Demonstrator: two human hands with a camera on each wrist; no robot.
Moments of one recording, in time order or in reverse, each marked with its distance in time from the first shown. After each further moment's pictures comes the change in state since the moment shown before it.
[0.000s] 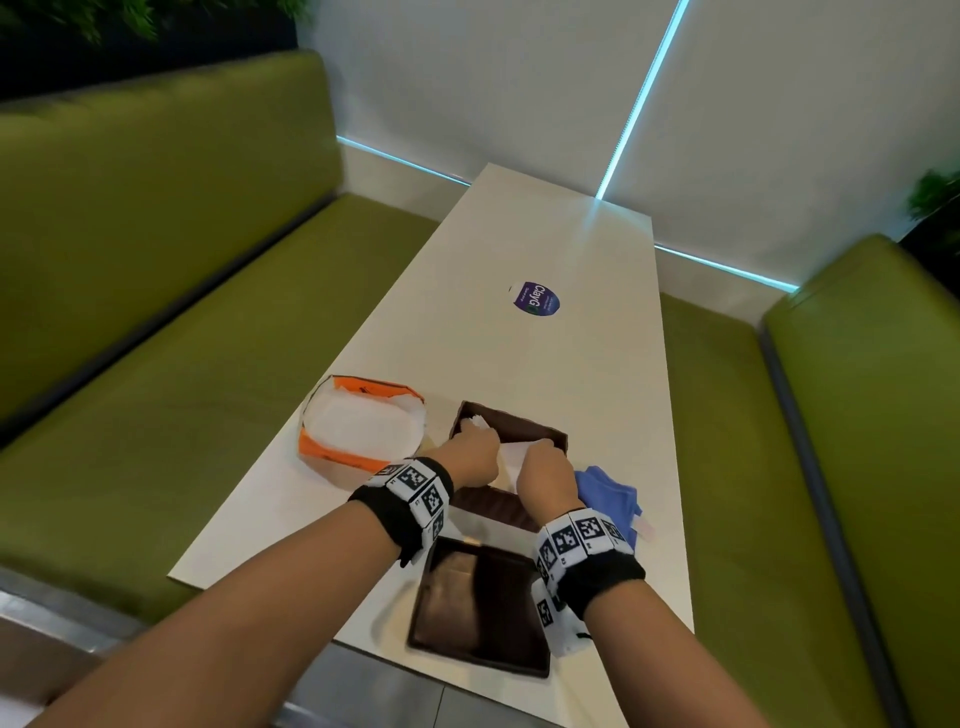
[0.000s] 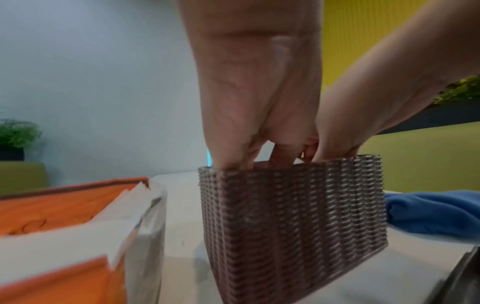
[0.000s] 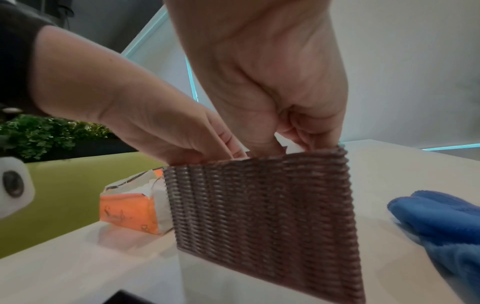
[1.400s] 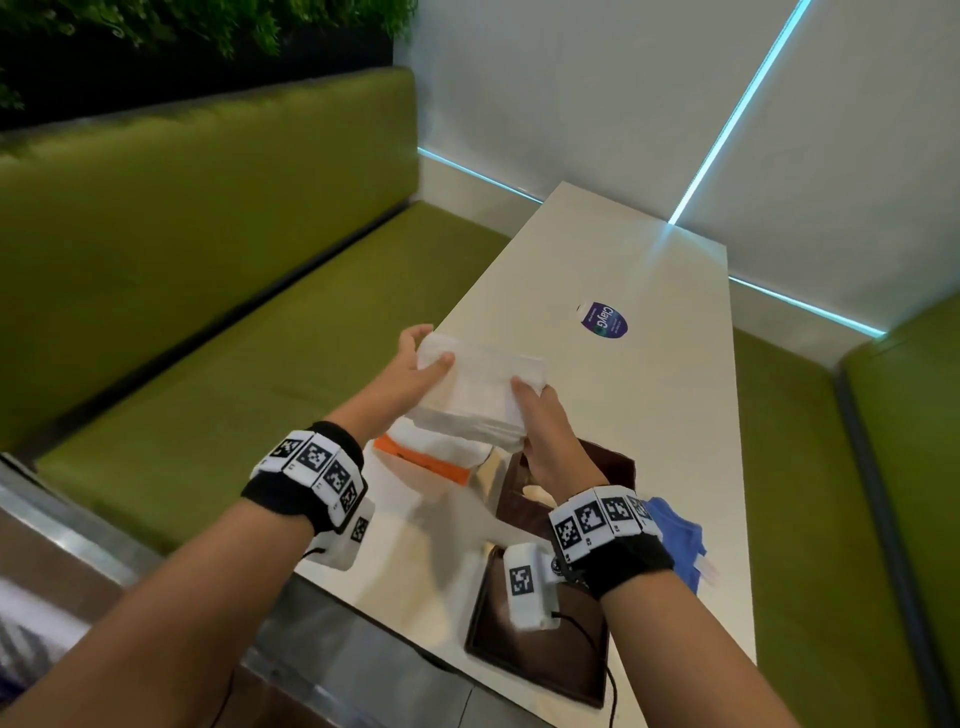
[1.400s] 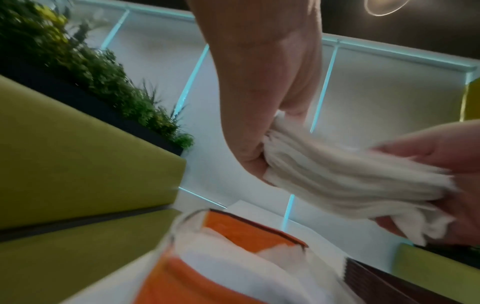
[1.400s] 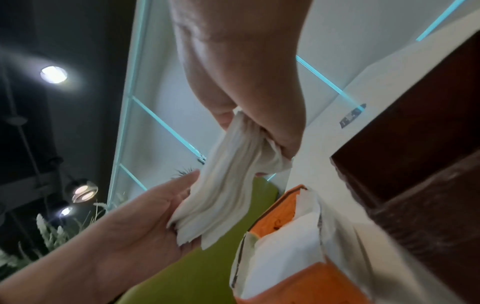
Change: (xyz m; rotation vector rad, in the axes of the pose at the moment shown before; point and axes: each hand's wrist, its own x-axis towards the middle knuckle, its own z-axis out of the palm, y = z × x) left_hand -0.064 -0.134 -0.102 -1.028 0.413 0.210; right_hand -0.025 -0.106 -0.029 1.273 -0.290 -0.124
